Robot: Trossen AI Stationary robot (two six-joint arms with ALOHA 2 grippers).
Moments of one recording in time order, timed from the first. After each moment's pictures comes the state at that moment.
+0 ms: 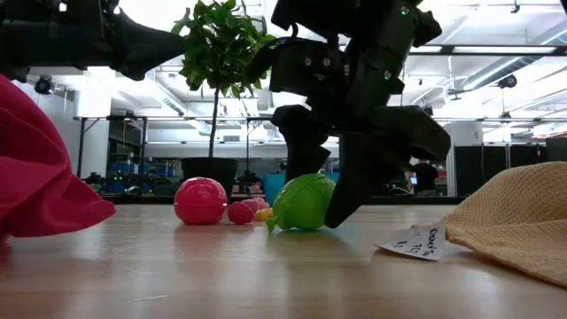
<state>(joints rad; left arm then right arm) -0.10 0.69 0.14 0.73 -0.33 0.19 0.26 2.01 1.33 -0.44 0.10 -0.34</state>
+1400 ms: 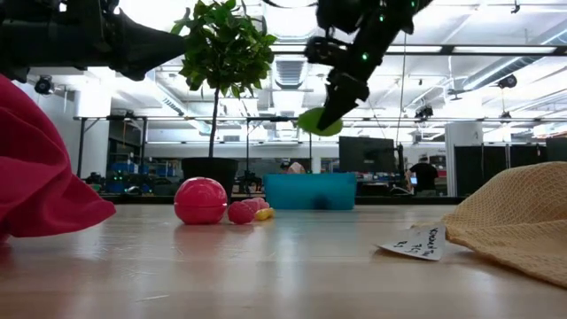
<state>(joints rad) -0.10 0.68 0.14 0.73 -0.33 0.19 -0.24 1.63 1.26 -0.53 0.24 -0.35</state>
